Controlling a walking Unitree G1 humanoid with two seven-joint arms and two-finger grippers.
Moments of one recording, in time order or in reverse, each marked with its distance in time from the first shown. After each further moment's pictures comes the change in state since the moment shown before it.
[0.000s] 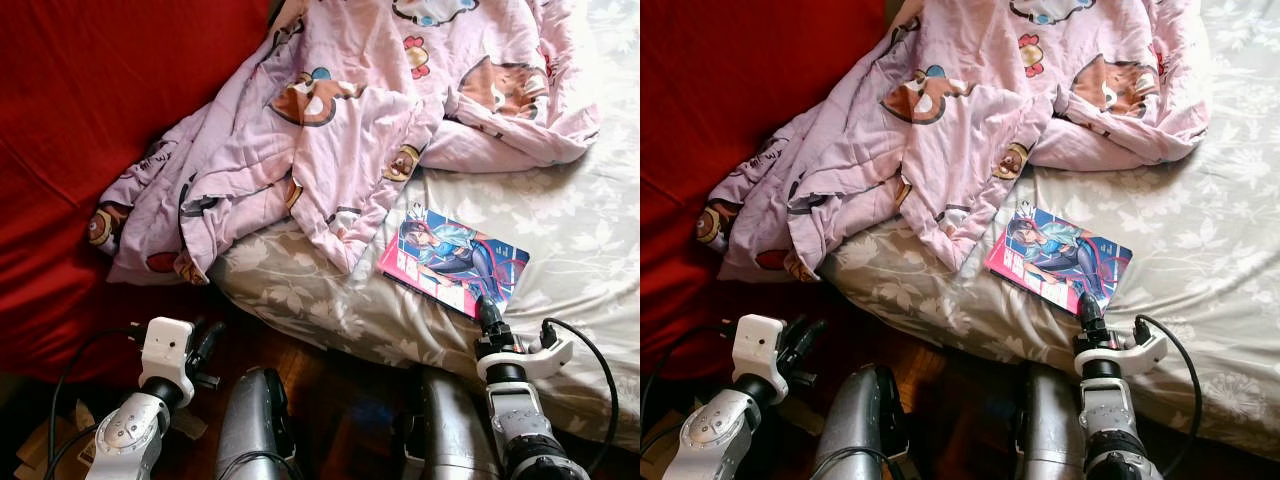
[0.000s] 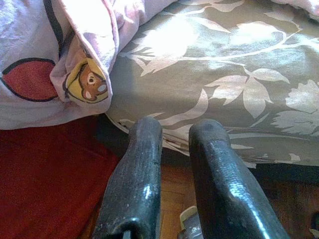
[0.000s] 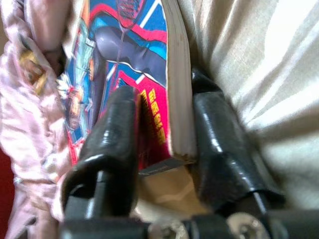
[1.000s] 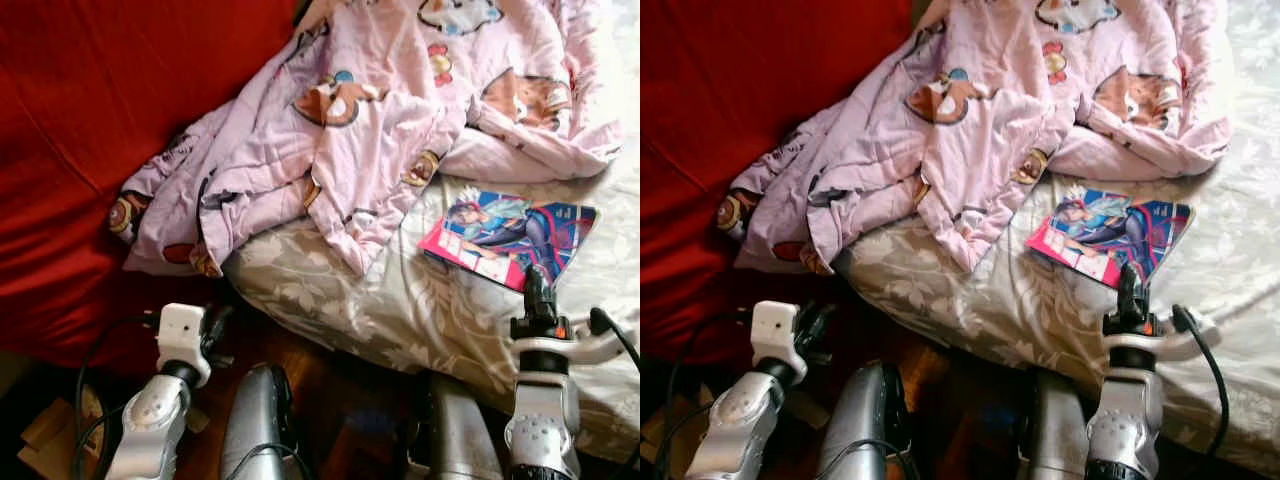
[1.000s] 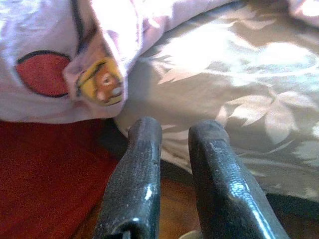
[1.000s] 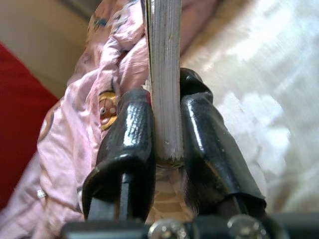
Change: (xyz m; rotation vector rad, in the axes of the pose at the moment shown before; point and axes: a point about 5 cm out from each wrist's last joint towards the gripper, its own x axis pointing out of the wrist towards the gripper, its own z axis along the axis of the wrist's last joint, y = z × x) left arm 0.031 -0.011 -0.004 -0.072 -0.047 0.058; right arm -0.013 0.072 0.040 -0.404 -0.213 0.172
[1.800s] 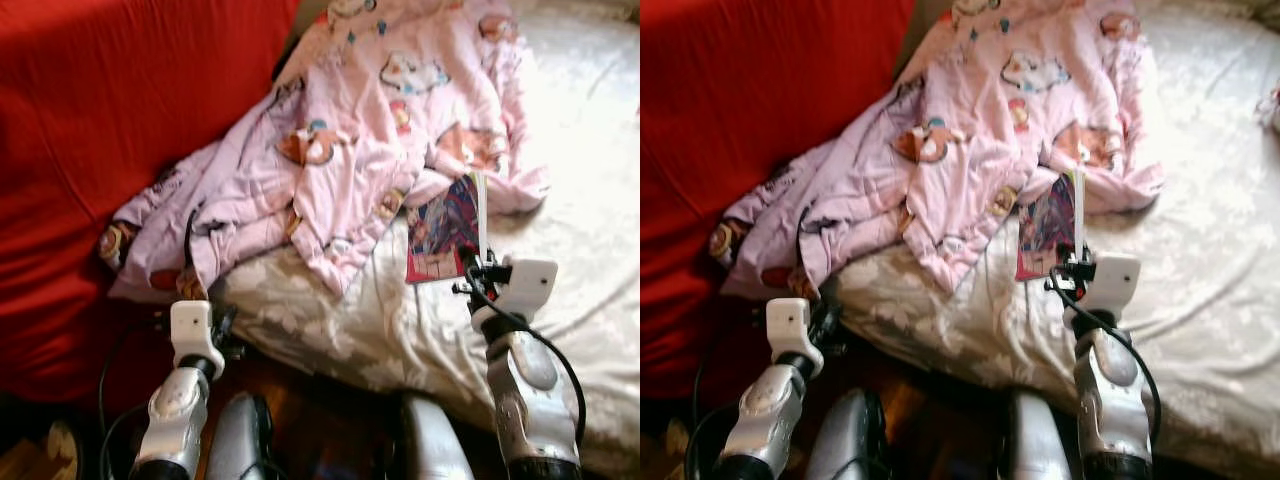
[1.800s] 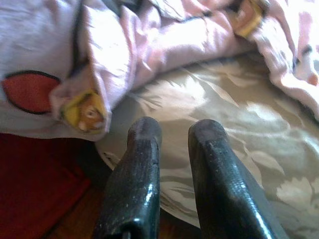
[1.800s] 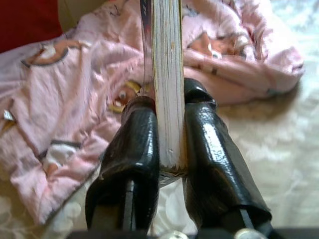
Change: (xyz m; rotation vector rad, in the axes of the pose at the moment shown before) left arm 0.019 0.000 -0.021 -0.145 0.052 0.131; right arm 0.020 0.035 -0.017 -0.675 0.267 0.103
